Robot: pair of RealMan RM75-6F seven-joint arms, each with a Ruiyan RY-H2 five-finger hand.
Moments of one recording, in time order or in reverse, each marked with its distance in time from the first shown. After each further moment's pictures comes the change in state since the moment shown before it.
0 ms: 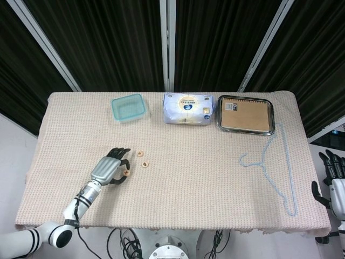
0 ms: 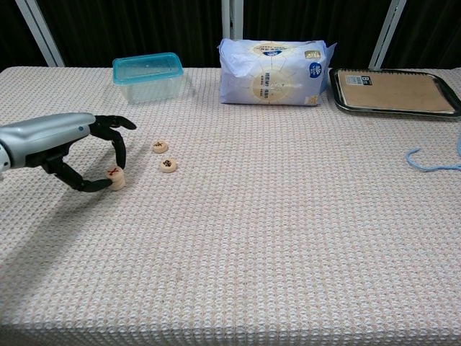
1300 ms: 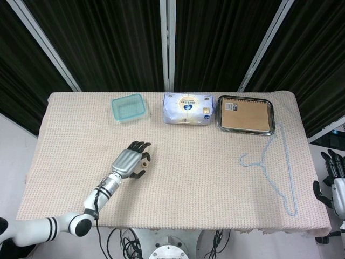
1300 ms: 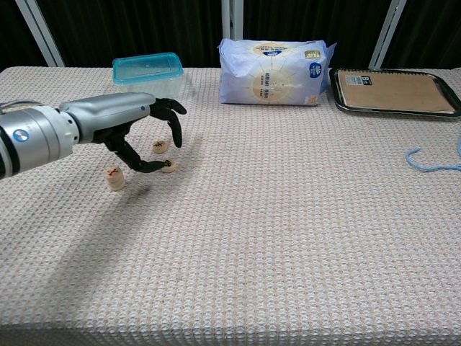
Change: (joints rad) left arm -0.153 -0.077 -0.116 -0.062 -0.218 -0.087 0.245; right arm 0.004 0.006 0.004 0.007 0.009 -0.011 0.019
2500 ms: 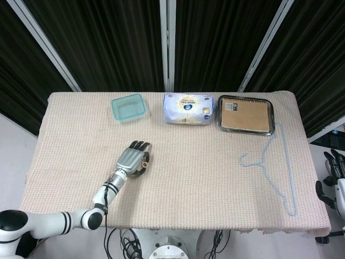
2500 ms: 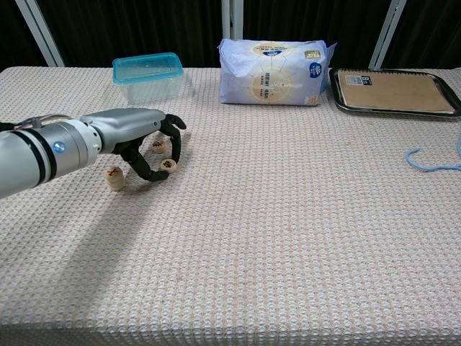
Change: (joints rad) left arm -0.078 -0.093 0.029 0.119 -0.155 0.009 0.091; right arm -0.006 0.009 -0.001 0.007 -0.004 0.008 0.029
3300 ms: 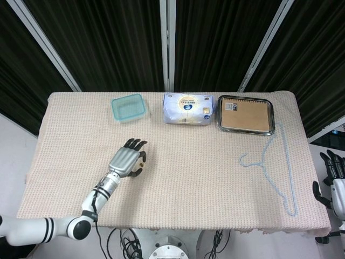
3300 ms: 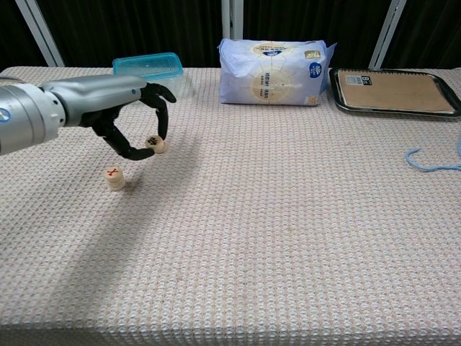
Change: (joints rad) left arm 0.040 0.199 0.010 -0.321 -0.006 0.124 0.086; right arm 0.004 -0.013 -0.005 -0.010 -0.004 -0.005 -0.041
